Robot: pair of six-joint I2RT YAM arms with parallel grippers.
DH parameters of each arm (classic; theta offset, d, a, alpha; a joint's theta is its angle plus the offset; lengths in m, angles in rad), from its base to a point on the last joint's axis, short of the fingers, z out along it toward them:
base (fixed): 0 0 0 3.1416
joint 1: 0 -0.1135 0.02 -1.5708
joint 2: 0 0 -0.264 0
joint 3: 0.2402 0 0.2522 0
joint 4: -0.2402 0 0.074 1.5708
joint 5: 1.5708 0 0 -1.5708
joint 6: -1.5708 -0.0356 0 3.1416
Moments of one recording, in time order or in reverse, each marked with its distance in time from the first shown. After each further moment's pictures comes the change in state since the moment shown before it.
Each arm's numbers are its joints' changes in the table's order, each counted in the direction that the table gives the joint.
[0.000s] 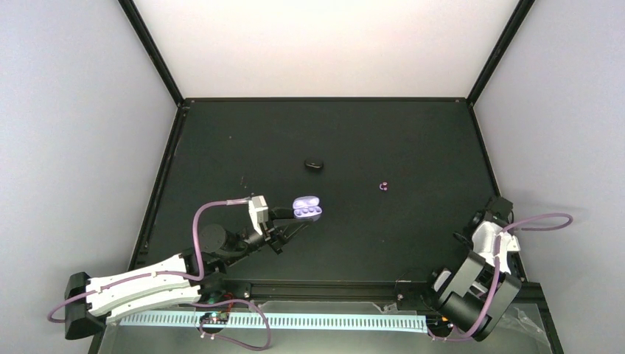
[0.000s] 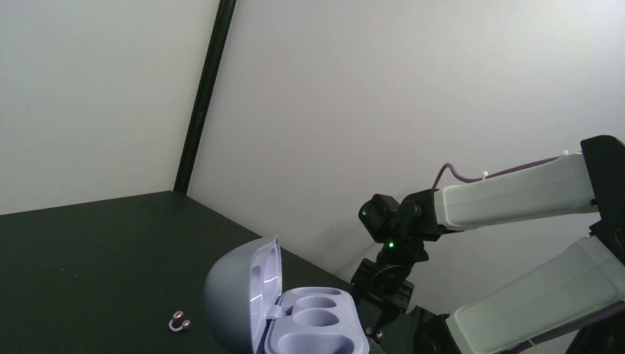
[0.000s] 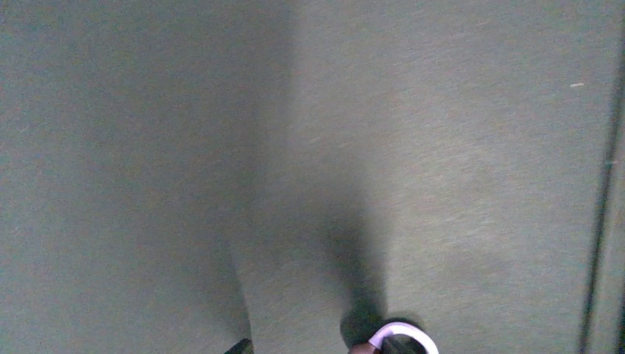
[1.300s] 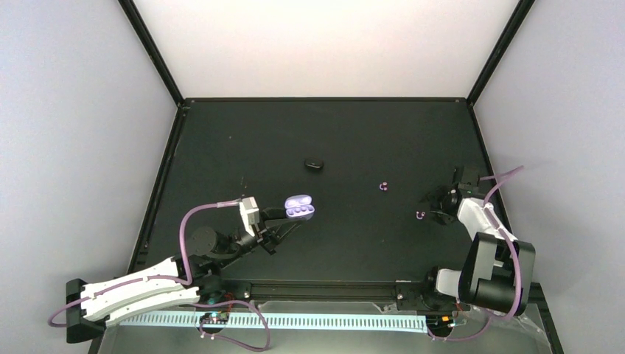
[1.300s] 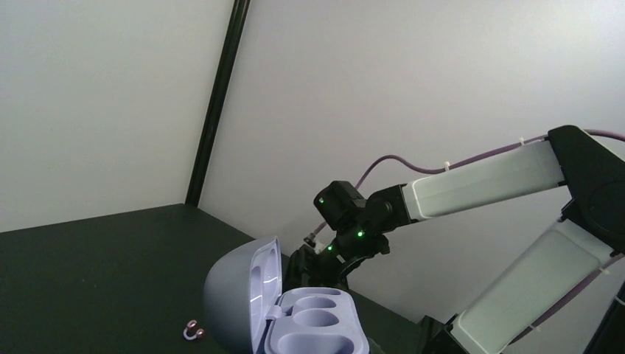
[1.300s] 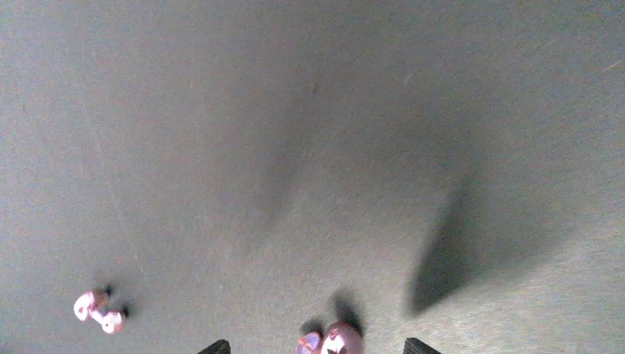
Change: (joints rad) left arm 0.000 0.100 0.000 -0.077 -0.025 -0.024; right arm -0.412 -0.169 0.147 0.206 -0.353 0.111
